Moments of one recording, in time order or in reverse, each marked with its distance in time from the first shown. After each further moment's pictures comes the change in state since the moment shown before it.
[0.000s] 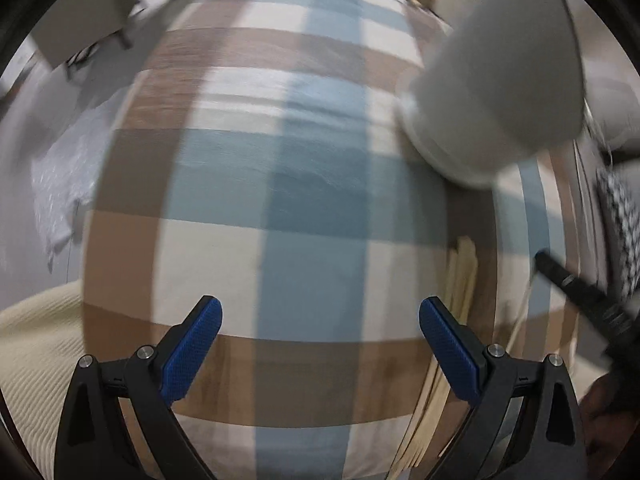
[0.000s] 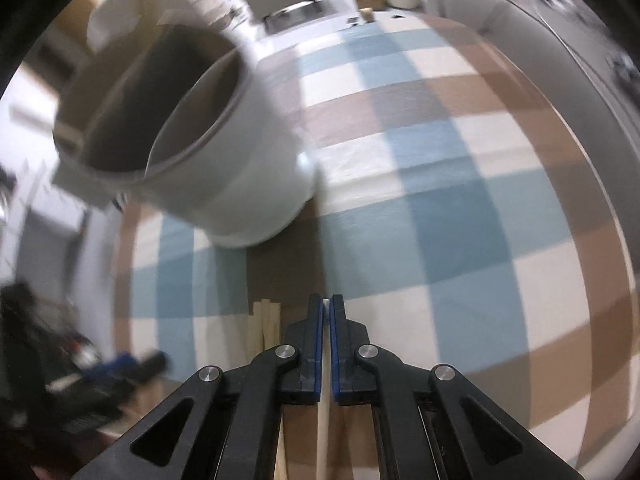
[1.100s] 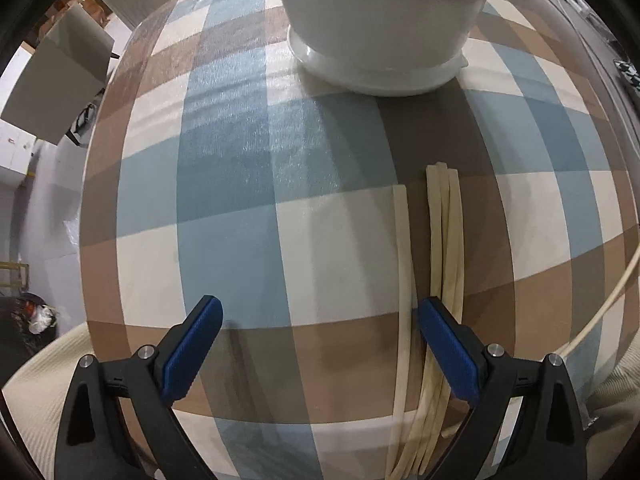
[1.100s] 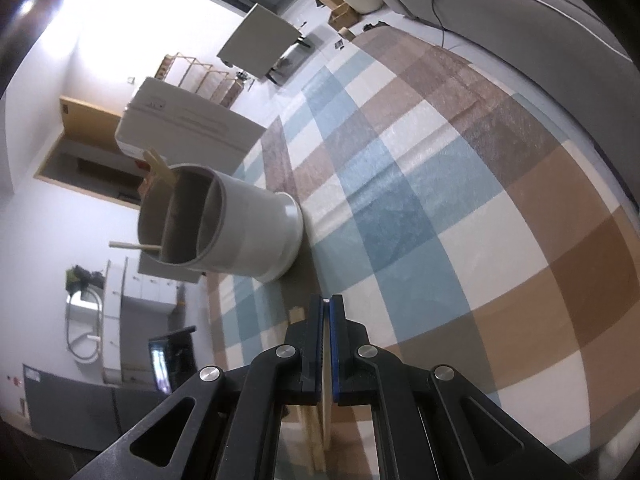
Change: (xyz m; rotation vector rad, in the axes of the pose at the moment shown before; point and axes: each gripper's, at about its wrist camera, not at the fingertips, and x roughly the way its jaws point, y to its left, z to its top) left arm 0.034 -0.082 -0.027 0.221 0.064 0.269; right arm -0.042 -0.090 -0.019 0.266 -0.087 0.351
